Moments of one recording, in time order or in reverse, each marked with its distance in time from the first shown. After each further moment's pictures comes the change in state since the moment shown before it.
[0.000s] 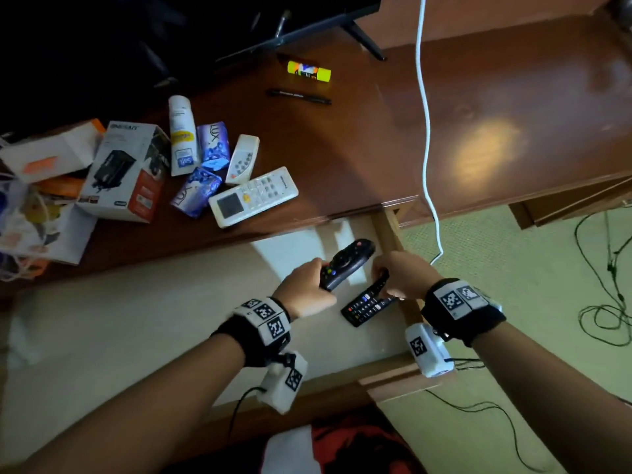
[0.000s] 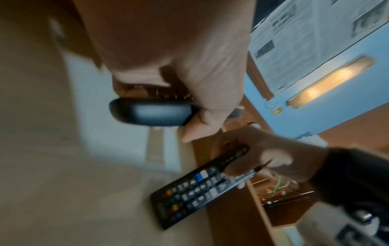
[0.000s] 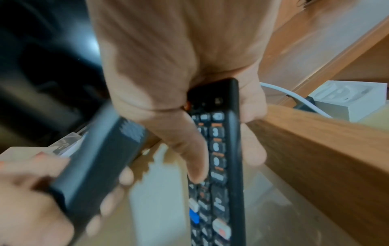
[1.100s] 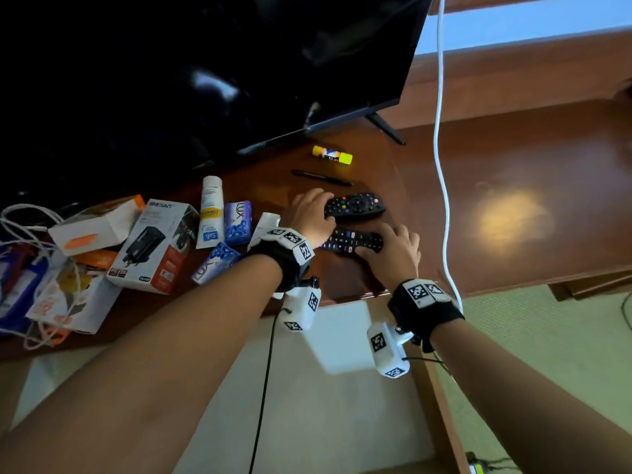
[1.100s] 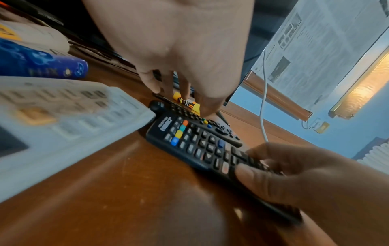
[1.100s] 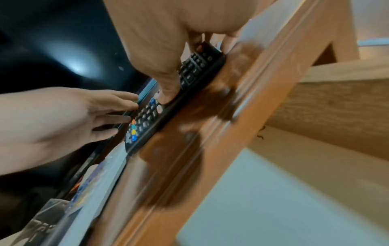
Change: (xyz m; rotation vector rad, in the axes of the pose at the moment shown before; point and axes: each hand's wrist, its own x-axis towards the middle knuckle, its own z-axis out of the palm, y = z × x) left_hand 0.124 0.075 -0.164 0.366 0.533 0.155; right_hand 0.113 -0.043 -0.083 0.292 0.643 0.087
